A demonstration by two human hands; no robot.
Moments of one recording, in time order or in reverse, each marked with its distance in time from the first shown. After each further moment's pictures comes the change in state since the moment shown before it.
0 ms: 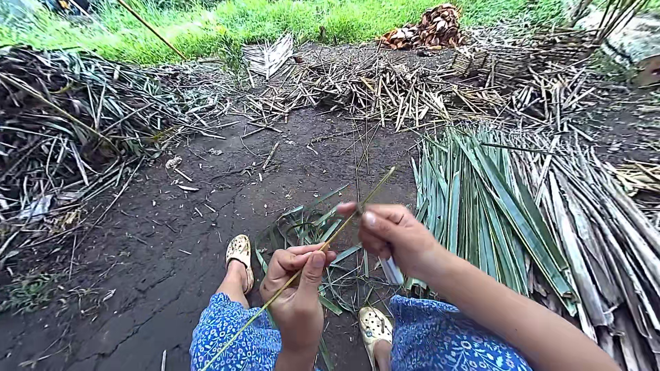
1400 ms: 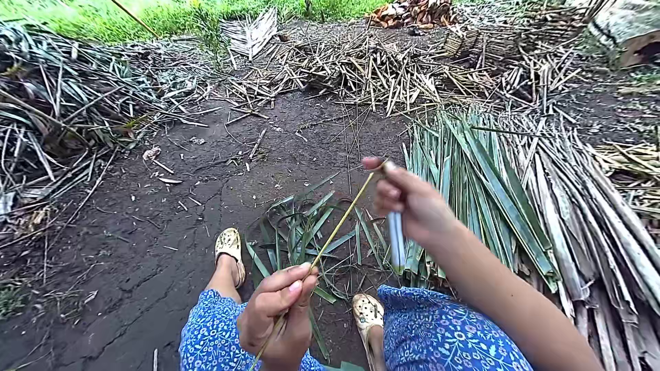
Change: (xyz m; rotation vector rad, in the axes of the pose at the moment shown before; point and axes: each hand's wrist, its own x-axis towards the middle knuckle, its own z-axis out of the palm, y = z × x) left_hand -0.014 -0.010 -0.039 0.381 -0.161 0.387; right_hand 0.009 -0.003 -0.037 0.193 0.378 0.097
